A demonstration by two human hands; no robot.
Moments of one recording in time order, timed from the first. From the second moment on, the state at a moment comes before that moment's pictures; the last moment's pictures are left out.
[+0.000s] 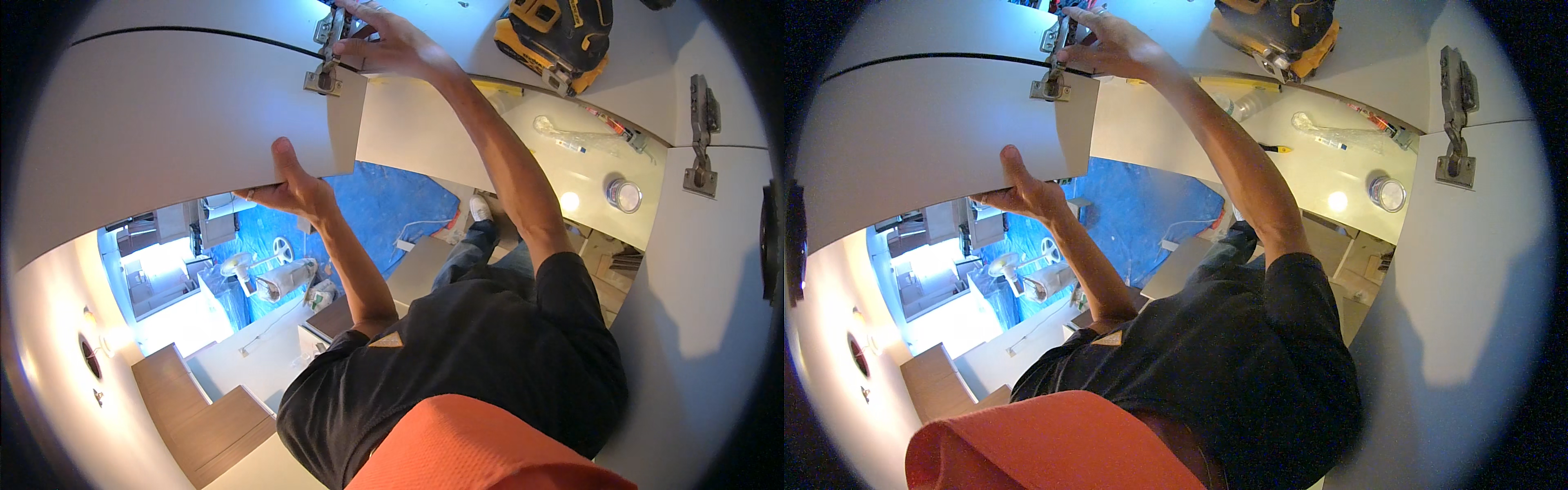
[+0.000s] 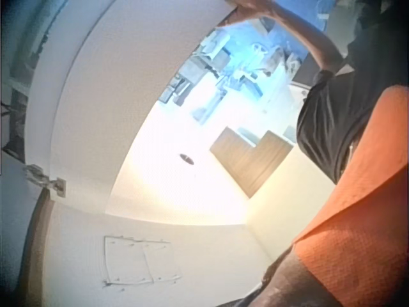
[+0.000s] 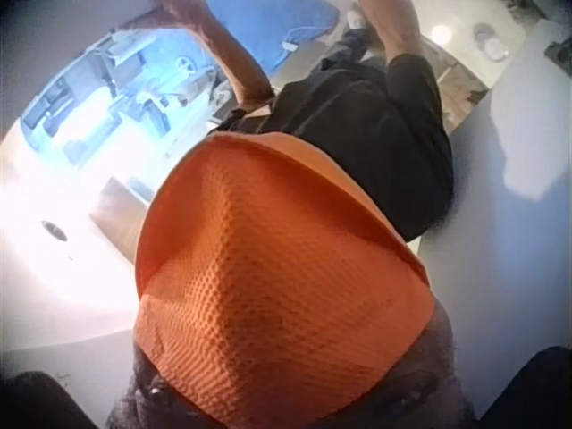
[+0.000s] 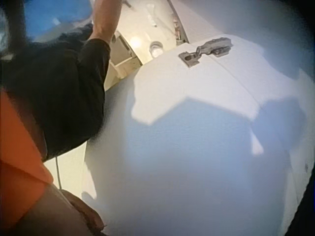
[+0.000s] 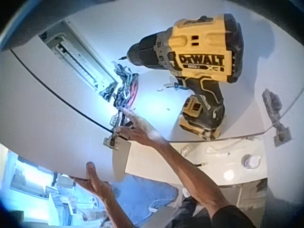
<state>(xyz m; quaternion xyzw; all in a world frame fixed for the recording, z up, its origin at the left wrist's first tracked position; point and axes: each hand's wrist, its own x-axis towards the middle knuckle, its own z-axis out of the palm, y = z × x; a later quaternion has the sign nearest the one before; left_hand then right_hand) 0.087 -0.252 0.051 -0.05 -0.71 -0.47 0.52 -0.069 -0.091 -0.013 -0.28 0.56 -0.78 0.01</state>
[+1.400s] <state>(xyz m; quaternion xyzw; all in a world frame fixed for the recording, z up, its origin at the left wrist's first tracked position) 0.089 -0.242 0.051 -0.03 -0.69 -0.49 0.52 -0.050 -0.076 0.010 -0.25 0.59 -0.77 0.02</state>
